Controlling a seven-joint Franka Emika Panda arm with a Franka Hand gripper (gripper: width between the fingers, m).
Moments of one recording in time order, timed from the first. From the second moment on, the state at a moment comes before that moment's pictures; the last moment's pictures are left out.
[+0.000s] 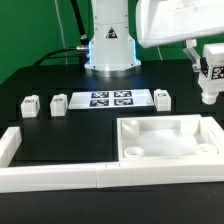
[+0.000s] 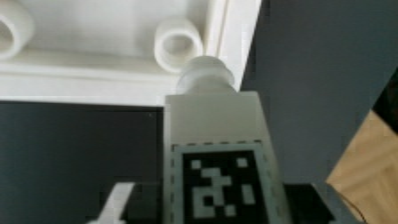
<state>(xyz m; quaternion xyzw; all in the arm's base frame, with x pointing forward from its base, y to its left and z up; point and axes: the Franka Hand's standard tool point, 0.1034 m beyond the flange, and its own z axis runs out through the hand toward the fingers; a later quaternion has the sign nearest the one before) 0.613 0.124 0.153 -0.98 -0.06 -0.18 0.06</state>
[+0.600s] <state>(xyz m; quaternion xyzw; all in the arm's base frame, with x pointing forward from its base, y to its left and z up) 0.611 0.124 0.139 -0.97 -0.06 -0.22 0.06</state>
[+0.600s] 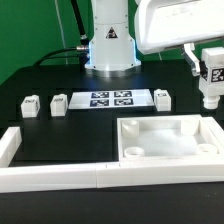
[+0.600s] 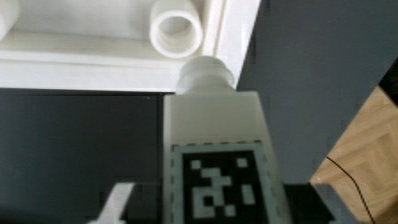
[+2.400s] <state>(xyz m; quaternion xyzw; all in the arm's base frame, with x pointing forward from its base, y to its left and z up) 0.623 0.120 0.073 -0.97 -0.08 -0.22 0.06</state>
